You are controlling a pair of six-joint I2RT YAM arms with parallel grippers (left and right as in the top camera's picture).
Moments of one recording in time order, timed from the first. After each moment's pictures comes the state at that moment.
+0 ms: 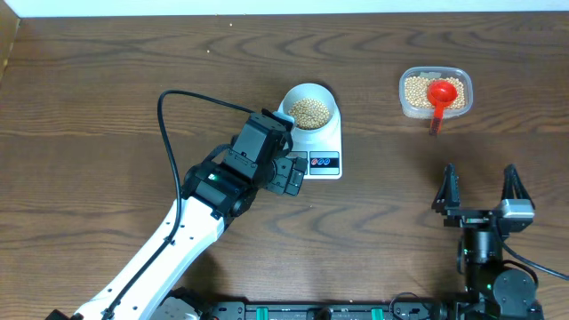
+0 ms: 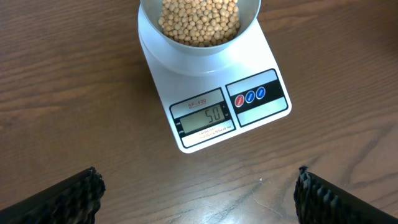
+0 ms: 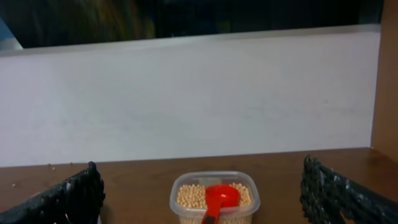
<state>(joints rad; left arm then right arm) -0.57 1.29 1.02 -0.69 -0.04 -0.16 -0.06 0.01 0.05 0.19 -0.05 0.09</state>
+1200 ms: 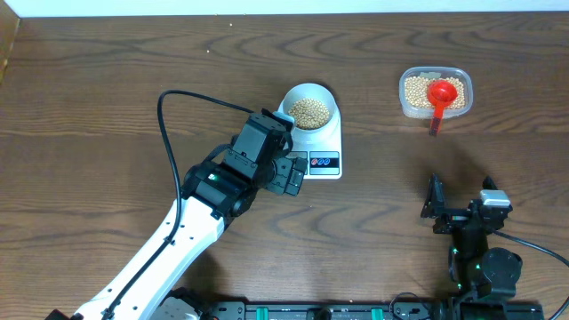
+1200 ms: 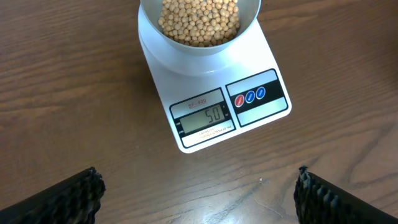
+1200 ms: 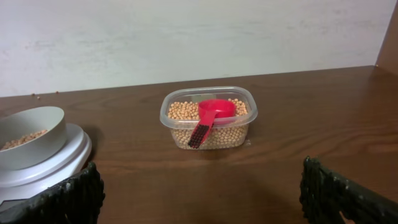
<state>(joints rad) -0.57 1.29 1.02 -0.69 -0.04 -0.16 -0.06 0.01 0.01 -0.07 -0.04 0.09</state>
